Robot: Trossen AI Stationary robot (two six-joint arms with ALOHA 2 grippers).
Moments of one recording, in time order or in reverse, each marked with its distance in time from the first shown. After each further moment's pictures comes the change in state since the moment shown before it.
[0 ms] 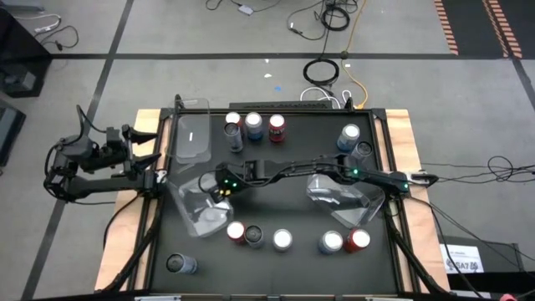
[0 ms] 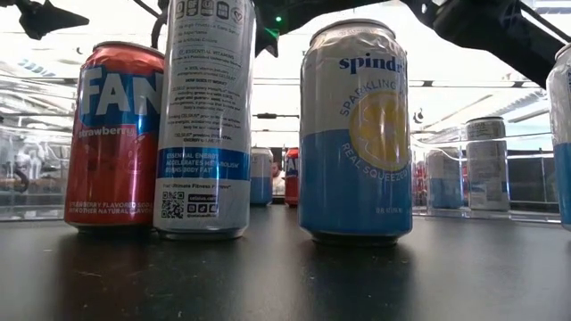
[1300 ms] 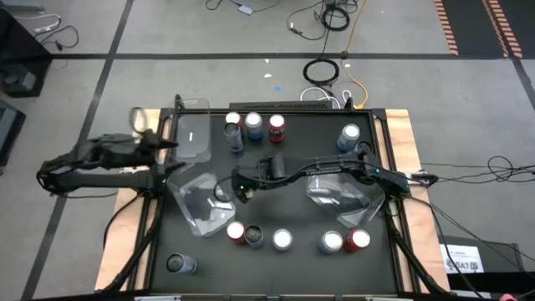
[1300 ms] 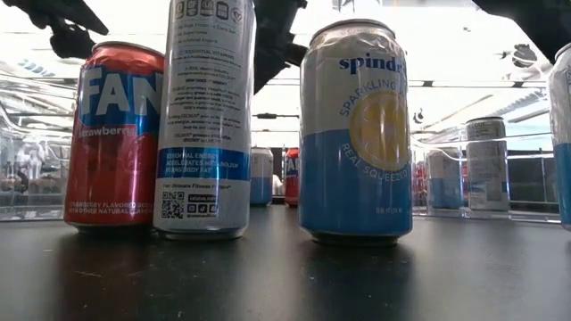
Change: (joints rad) left arm 0.000 0.367 0.000 -0.105 0.028 -0.075; right arm 0.084 -0.223 0.000 -0.554 0.332 -0.178
